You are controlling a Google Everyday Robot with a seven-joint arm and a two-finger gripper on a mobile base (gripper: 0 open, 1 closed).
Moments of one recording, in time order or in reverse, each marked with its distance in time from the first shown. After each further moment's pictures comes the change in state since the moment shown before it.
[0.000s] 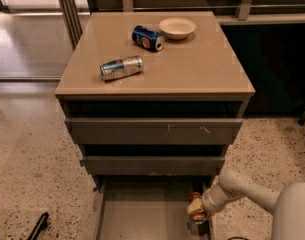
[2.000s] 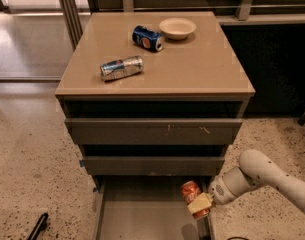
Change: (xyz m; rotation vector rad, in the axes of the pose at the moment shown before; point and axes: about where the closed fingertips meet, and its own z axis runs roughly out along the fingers) arm 0.097 0.129 -0.166 -0.229 0.033 -0.565
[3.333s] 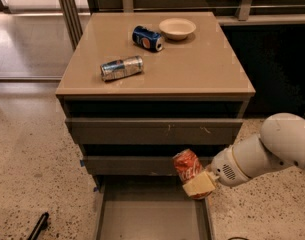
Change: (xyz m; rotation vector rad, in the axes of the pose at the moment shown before) arm -0.028 0.196 -0.140 0.210 -0.161 -0.345
